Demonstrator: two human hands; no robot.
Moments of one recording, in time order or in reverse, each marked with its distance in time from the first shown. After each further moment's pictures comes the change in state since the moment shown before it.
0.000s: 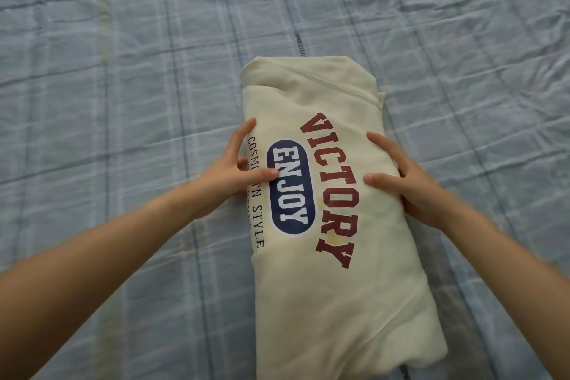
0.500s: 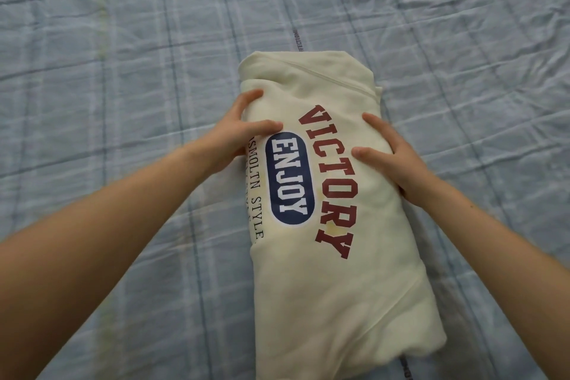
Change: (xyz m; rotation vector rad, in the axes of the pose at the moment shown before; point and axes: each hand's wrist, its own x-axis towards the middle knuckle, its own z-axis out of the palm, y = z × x) left_hand 0.036 0.040 0.002 -0.046 0.118 0.011; right_hand 0.017 -0.012 0.015 -0.089 0.194 -0.057
